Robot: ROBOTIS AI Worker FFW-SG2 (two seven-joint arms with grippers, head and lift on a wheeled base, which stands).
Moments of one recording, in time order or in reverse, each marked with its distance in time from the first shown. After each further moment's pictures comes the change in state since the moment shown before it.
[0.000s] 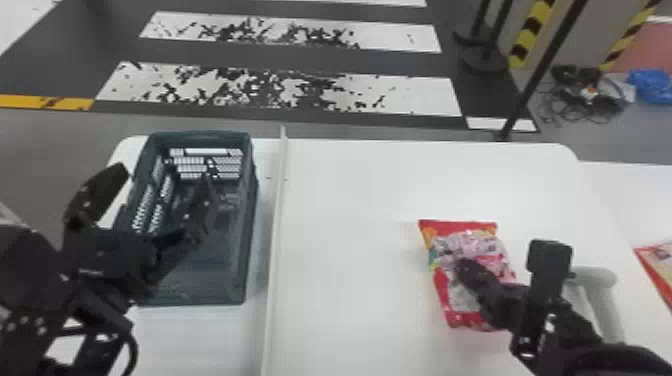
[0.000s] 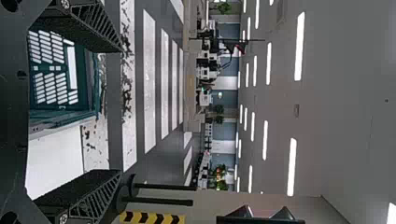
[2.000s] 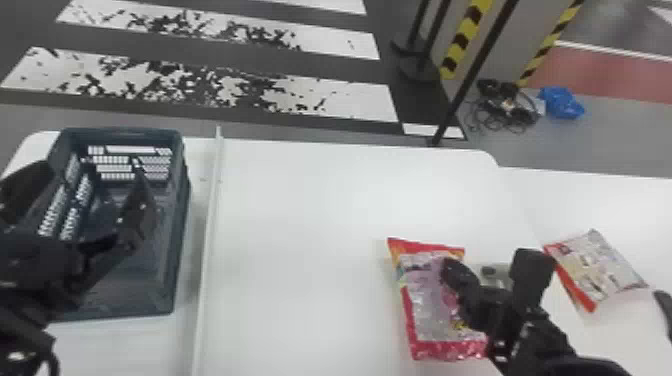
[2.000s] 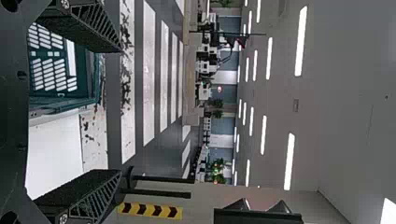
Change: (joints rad) left arm -0.027 0.007 -0.036 0.034 0.006 -0.021 -0.002; right arm 0.099 -0.016 -0.136 -0.092 -0.036 -0.082 -0.008
